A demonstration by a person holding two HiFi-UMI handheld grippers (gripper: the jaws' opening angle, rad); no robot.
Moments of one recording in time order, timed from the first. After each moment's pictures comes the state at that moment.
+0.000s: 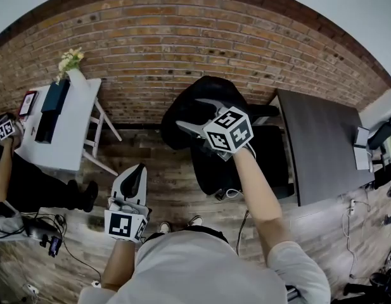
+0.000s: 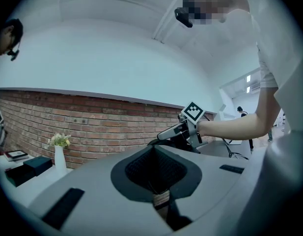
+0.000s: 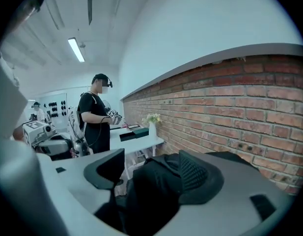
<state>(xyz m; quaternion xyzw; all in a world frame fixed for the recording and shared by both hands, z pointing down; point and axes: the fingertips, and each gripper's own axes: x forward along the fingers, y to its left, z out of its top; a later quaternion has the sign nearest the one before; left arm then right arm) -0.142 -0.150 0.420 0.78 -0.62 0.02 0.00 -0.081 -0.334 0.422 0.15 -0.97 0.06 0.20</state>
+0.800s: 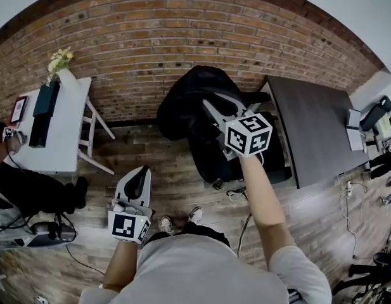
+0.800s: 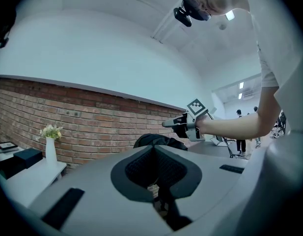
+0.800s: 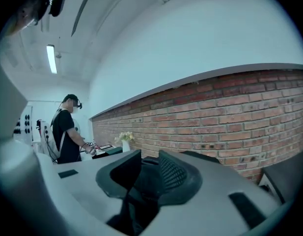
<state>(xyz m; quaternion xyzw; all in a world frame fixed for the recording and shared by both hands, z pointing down) -0.130 -0.127 0.435 0.82 -0.58 0.01 0.02 0.000 -0.339 0.389 0.34 -0.93 0.08 0.07</state>
